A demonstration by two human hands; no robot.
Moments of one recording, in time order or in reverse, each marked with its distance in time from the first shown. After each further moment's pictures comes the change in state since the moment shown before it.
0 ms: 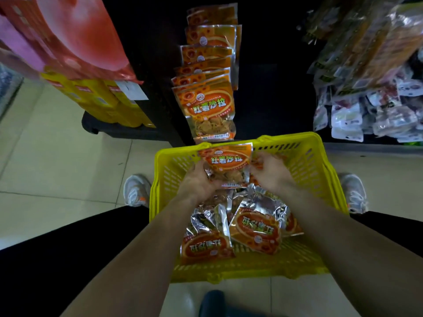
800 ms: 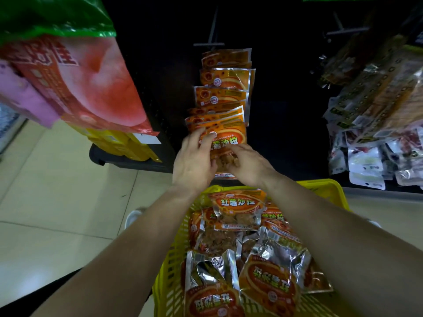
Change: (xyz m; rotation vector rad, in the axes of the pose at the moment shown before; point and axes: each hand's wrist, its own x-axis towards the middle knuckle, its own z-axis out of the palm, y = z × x) left_hand 0.064 0.065 -0.100 0.400 0.528 0.489; right_hand 0.109 -0.100 -0.017 -0.156 -0.052 -0.304
